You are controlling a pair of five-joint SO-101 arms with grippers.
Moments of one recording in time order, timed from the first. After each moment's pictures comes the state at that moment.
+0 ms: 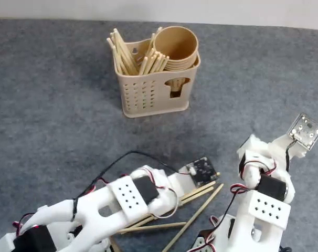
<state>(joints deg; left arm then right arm) 52.1 -28.5 57.9 50.3 -1.6 16.7 -62.2 65.5 47.3 -13.9</state>
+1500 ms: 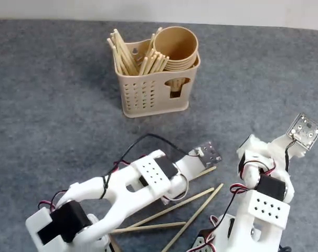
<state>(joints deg) 47.1 -7.3 42.2 54.7 0.3 16.7 -62.2 65.5 47.3 -13.9</state>
